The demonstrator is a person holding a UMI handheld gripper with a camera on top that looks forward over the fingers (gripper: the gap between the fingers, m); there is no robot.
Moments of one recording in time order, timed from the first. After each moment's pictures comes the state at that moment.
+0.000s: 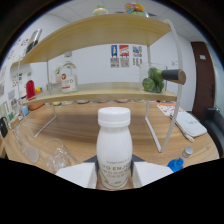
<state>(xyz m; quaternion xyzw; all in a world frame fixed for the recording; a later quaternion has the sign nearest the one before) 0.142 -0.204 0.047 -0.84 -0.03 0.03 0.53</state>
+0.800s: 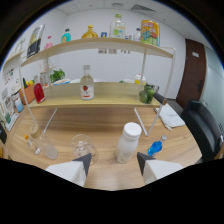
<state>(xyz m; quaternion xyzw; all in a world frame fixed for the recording) 0.108 -0.295 0.115 -0.89 0.03 -0.05 0.44</state>
